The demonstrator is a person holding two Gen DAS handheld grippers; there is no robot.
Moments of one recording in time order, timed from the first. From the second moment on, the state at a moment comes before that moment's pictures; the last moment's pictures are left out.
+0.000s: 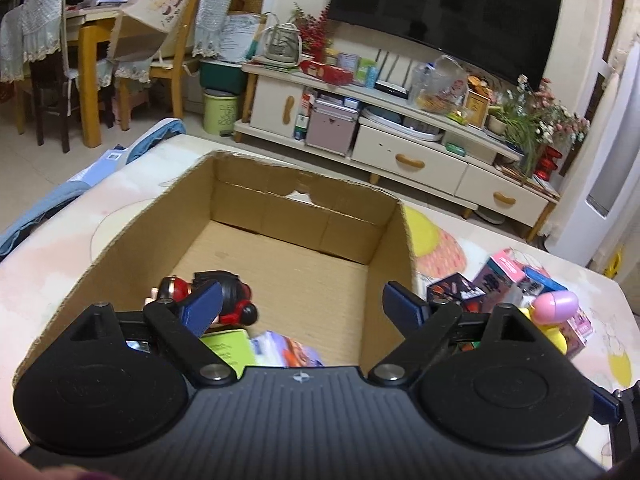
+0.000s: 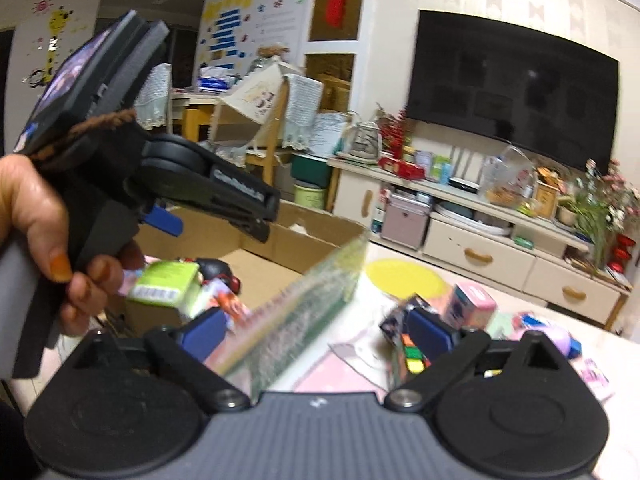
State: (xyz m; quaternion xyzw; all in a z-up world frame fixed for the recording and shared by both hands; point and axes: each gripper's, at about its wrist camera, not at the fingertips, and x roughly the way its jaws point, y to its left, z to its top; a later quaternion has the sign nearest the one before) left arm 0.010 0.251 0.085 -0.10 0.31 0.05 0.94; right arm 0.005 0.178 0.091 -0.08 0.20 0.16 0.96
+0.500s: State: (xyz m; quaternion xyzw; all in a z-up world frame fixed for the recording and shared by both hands) left arm 0.009 0.251 0.083 -0.06 0.31 0.02 0.95; right arm -0.001 0.138 0.076 -0.05 0.22 0.12 0.97
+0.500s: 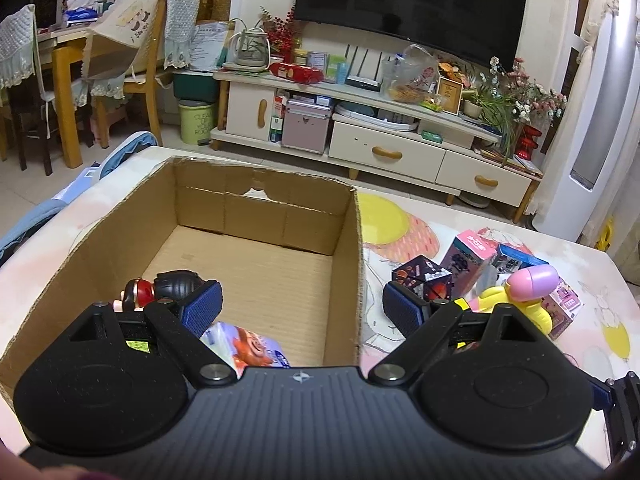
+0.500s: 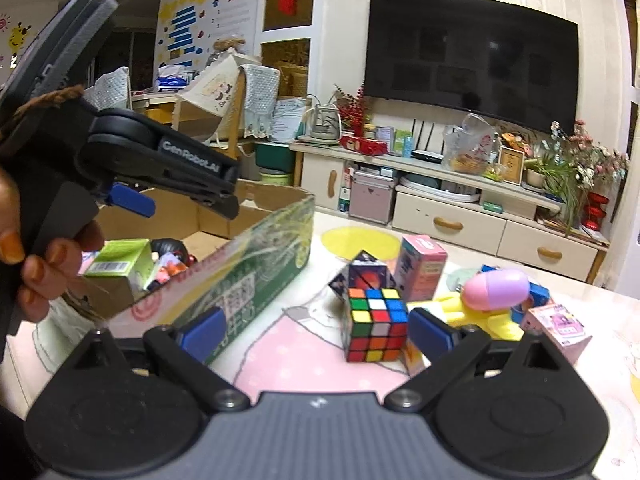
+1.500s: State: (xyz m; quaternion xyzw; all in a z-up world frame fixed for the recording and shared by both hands) left arm 0.026 0.243 0.071 0.01 0.32 -0.04 0.95; right arm 0.003 0.057 0.053 -0.01 0.23 0.04 0.97
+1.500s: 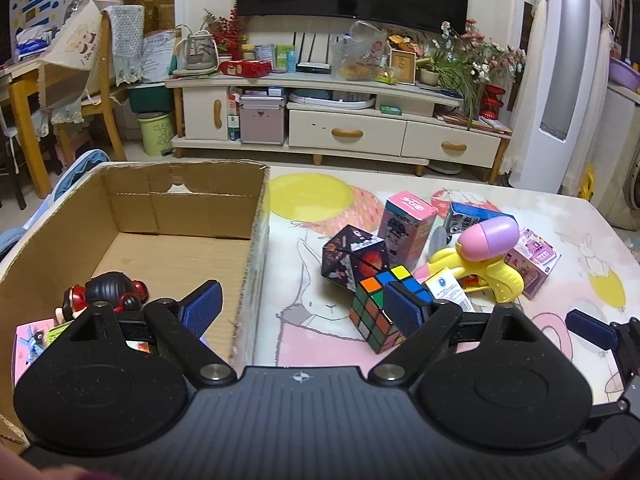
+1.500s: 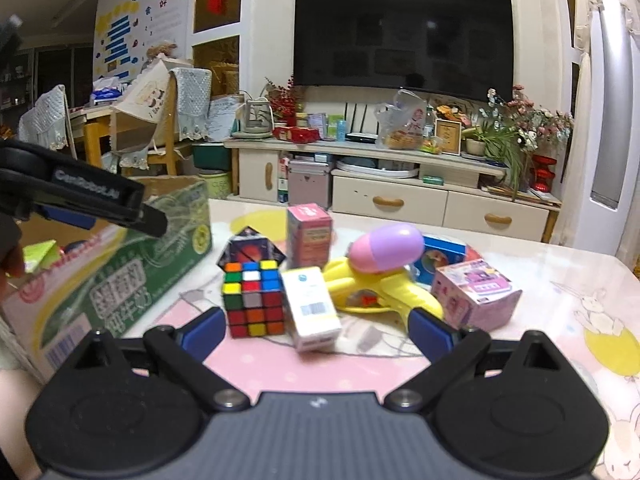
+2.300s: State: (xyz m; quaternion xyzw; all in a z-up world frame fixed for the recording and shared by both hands) left arm 0.025 0.230 0.067 0.02 0.30 -0.06 0.95; right arm 0.068 0.044 0.014 -0.02 0.26 0.11 0.96
